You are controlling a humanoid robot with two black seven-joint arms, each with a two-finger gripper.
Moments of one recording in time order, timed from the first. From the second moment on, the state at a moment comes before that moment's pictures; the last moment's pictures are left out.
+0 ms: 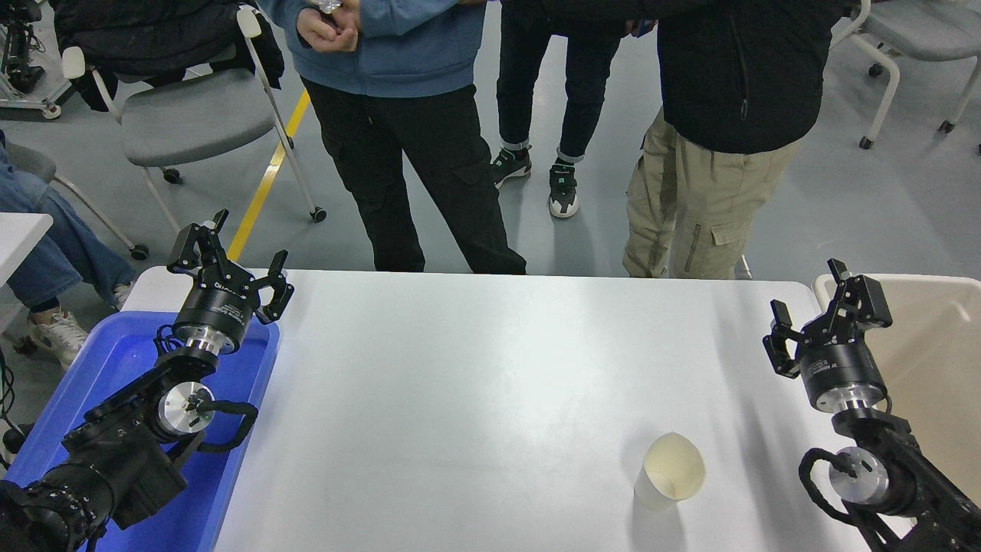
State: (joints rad) left arm -0.62 0.29 -0.79 -0.43 0.08 -0.50 -0.60; right arm 0.28 -0.29 1.19 0.90 -0.51 0.04 0.56
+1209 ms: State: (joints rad) left arm -0.62 0.29 -0.79 -0.43 0.08 -0.50 -0.60; right arm 0.37 -0.63 0.79 1.23 -0.55 0.04 0.44
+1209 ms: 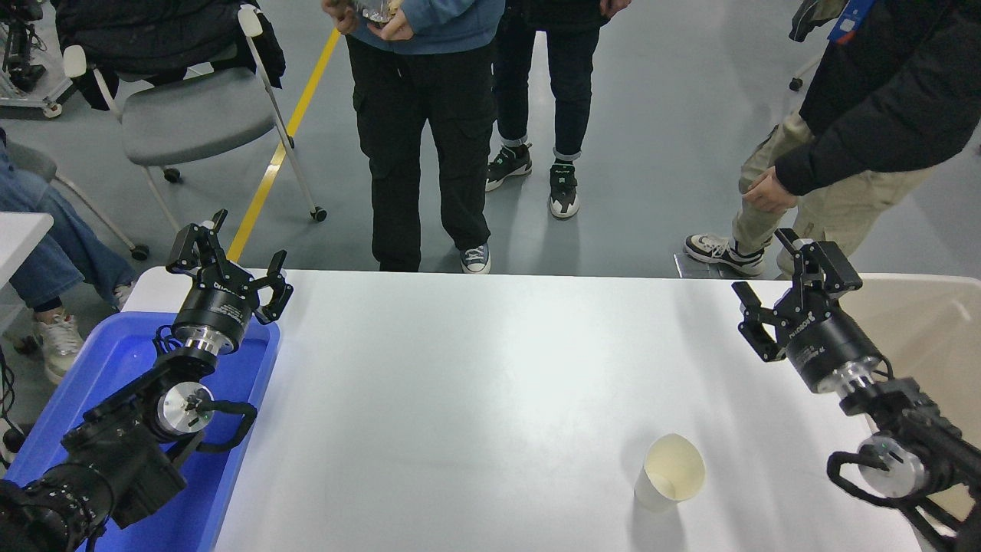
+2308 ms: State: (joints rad) left arm -0.62 0.29 -0.79 -0.43 0.08 -0.50 -0.60; right arm 1.21 -0.90 -0.35 1.49 -1.18 0.06 0.17
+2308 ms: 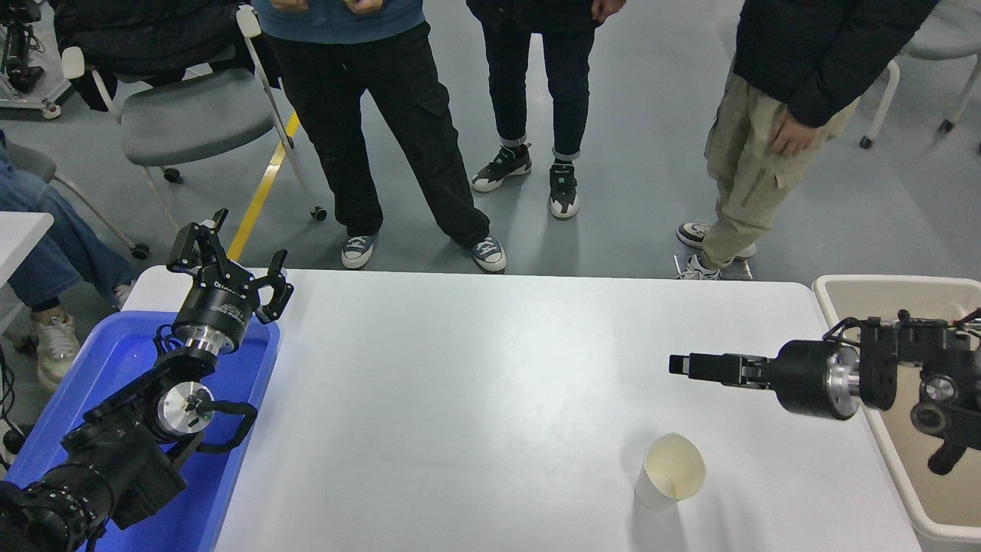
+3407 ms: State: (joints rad) left arm -0.62 0.29 -0.79 -0.43 0.08 -0.50 -0.60; right arm 1.16 -0.73 -0.55 1.40 -1.32 -0.08 0.20
